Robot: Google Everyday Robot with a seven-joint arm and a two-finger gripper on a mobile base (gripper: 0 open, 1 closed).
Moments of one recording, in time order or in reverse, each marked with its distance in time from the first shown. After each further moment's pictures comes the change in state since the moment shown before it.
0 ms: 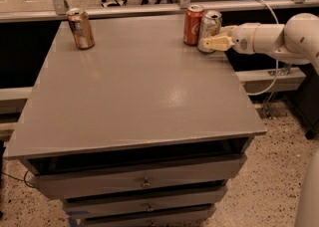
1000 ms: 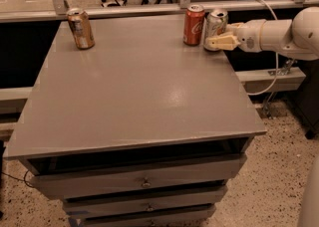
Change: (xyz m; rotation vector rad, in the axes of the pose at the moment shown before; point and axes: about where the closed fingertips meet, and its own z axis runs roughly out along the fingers) arm -0.008 0.005 -0.015 -0.027 0.027 -0.067
